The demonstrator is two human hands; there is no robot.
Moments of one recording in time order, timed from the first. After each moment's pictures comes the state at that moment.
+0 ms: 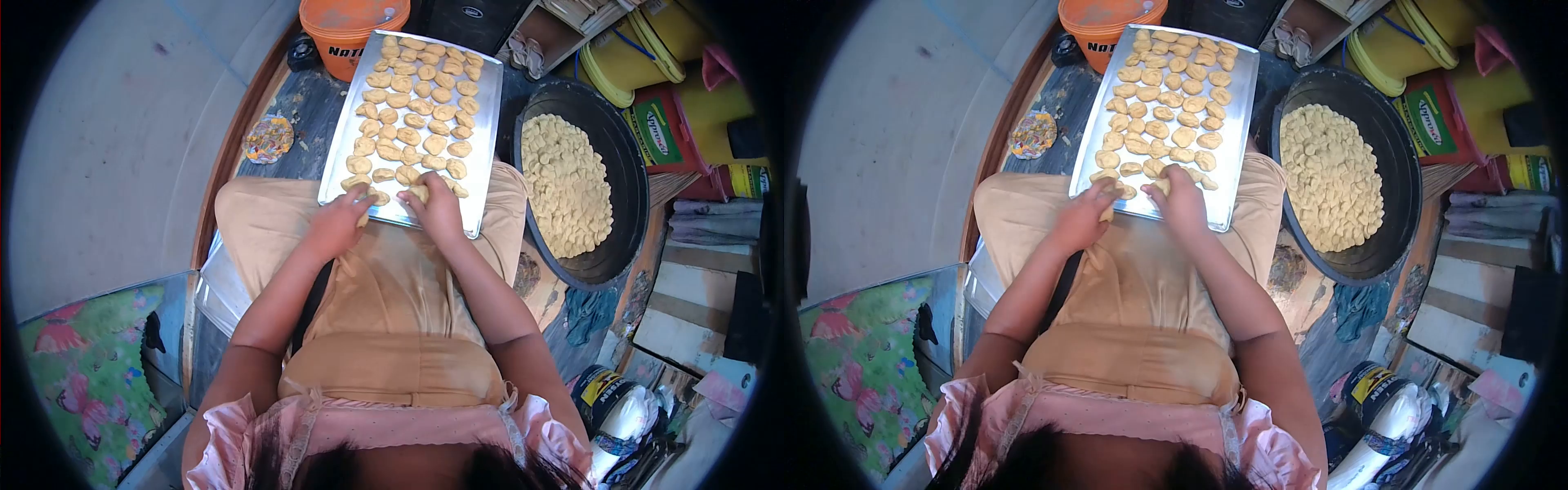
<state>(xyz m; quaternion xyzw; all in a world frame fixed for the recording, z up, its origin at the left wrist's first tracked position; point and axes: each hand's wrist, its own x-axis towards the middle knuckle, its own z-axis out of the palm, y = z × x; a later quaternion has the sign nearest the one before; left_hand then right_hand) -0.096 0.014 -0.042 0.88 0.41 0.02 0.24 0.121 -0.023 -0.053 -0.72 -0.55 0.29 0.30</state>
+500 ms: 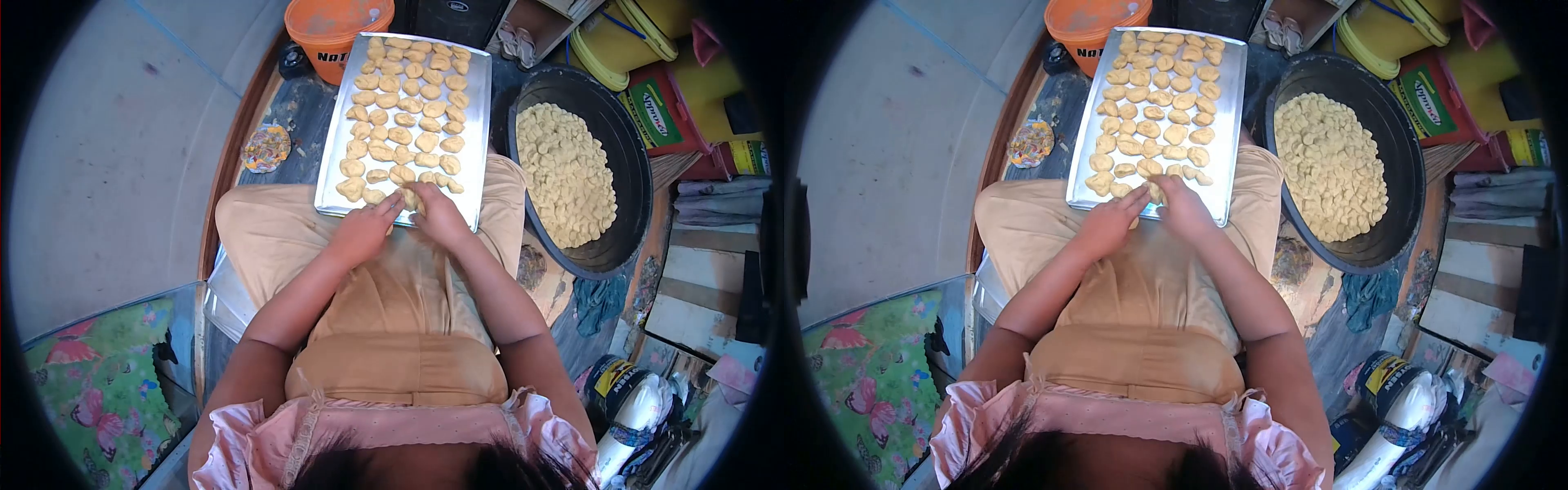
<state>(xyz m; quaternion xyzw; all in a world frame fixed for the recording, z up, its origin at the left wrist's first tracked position) -0.053 0.001 -0.056 0.91 0.34 -0.03 0.23 0.142 -0.039 -0.069 -0.65 -0.64 0.31 0.26</state>
